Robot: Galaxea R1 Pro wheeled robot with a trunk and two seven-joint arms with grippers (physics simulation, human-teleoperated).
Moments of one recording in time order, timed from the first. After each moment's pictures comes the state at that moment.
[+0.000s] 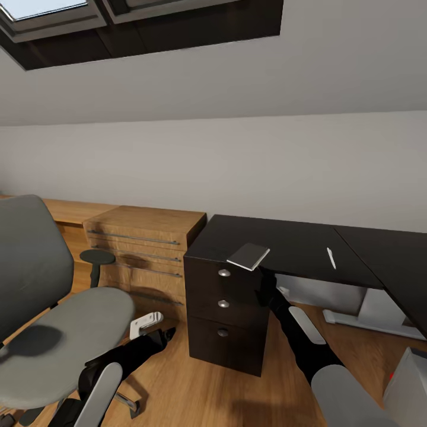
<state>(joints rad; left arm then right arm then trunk) -0.17 0.05 -0.17 -1.58 0.75 0.70 0.38 -0.65 0.04 0.05 -0.76 -1.66 0.14 0.00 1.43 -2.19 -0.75</state>
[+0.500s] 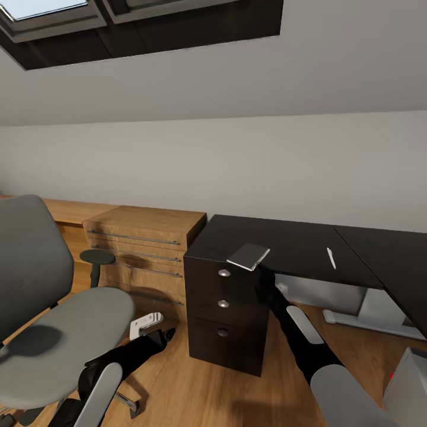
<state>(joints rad) -0.17 0.05 -0.17 -1.58 0.75 0.70 0.38 -0.65 0.04 0.06 -0.77 -1.59 0.14 0.06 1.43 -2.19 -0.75</state>
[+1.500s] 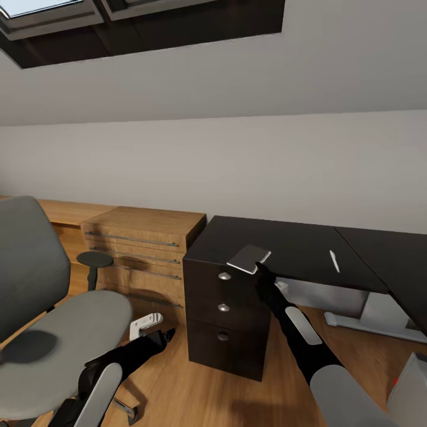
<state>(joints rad) -0.17 0.05 -0.17 -1.58 0.75 0.70 0.38 -0.65 0.05 0.06 -0.76 -1.51 0.14 0.12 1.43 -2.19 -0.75</state>
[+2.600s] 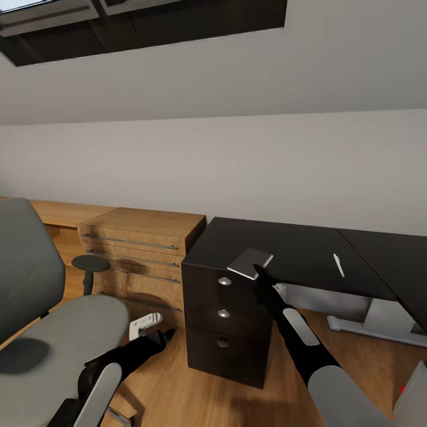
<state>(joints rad) -0.17 0.05 -0.17 -1.58 0.75 0.70 0.38 -0.65 0.06 0.06 -0.74 -1.51 0.14 0.11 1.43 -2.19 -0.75</state>
